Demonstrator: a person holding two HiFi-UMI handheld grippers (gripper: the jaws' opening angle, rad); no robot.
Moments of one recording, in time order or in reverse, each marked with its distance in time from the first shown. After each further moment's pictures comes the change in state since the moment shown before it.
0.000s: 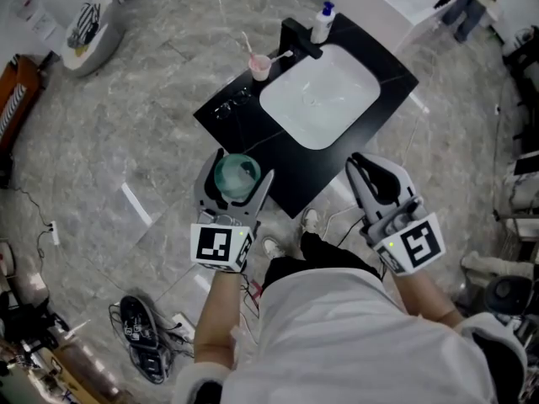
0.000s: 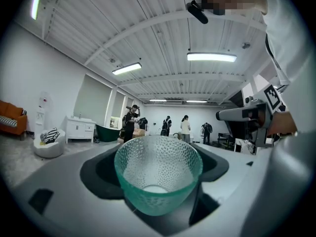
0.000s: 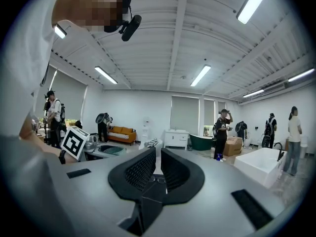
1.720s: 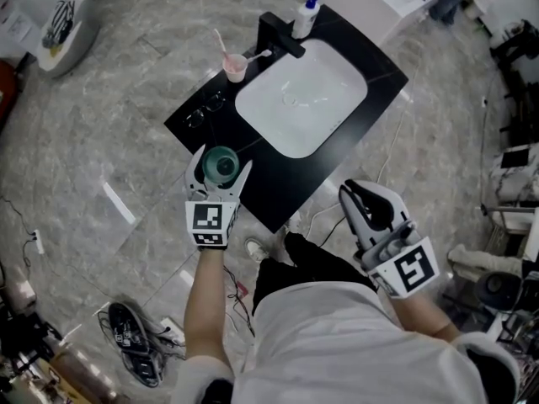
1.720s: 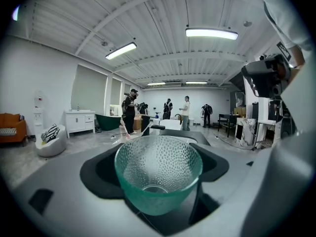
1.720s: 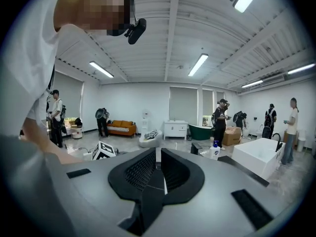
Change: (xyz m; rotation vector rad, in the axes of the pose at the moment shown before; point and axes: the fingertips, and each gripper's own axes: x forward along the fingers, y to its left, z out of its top) left arm 0.085 0.044 -0.127 0.079 0.197 0.016; right arm -0.005 -0.025 -0.038 0.041 0.088 -0.008
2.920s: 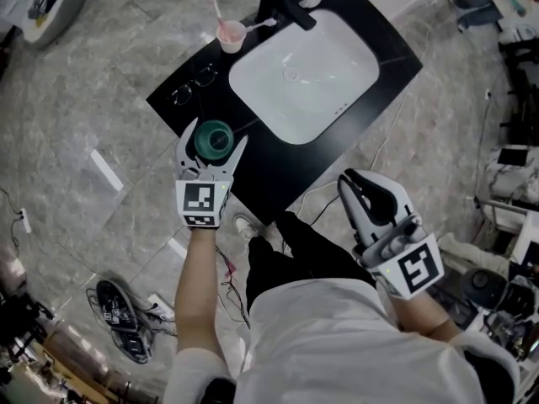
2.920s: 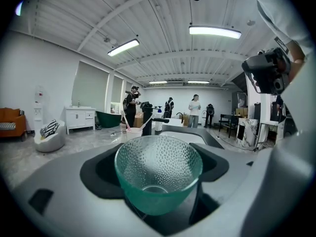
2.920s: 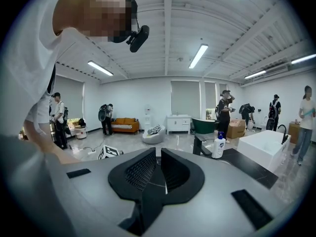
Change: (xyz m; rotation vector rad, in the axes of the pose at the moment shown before) left arm 0.042 0.015 -0.035 -0.030 0.005 0.006; right arm 0.037 -0.018 -0.030 0.047 0.069 0.049
